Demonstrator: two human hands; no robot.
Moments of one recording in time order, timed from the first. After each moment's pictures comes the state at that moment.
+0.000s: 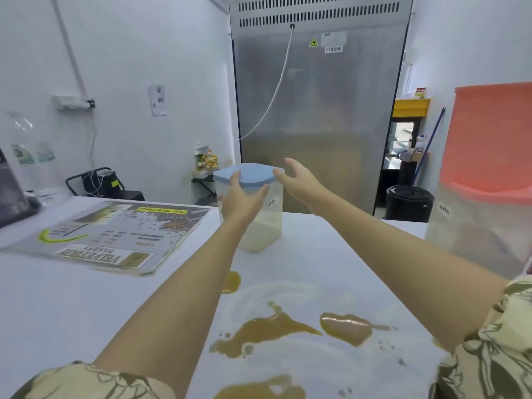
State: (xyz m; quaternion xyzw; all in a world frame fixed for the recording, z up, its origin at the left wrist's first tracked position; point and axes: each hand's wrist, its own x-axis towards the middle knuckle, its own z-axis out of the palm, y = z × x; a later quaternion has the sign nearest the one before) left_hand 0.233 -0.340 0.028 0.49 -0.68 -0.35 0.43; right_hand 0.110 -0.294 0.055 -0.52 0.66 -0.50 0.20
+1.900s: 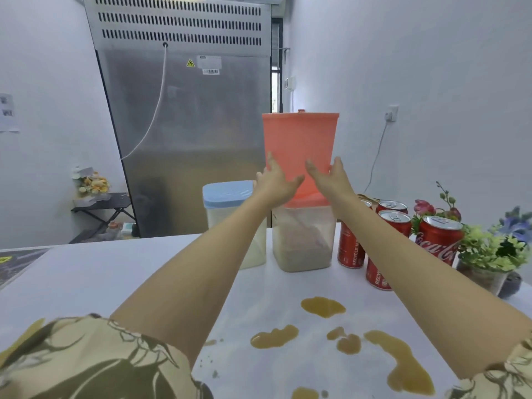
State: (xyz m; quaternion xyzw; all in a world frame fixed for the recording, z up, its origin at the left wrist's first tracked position) left_hand -0.038 -0.165 0.088 0.26 -0.88 -0.29 0.26; right_hand -0.120 -0.073 0.080 -0.30 0.68 -0.67 0.02
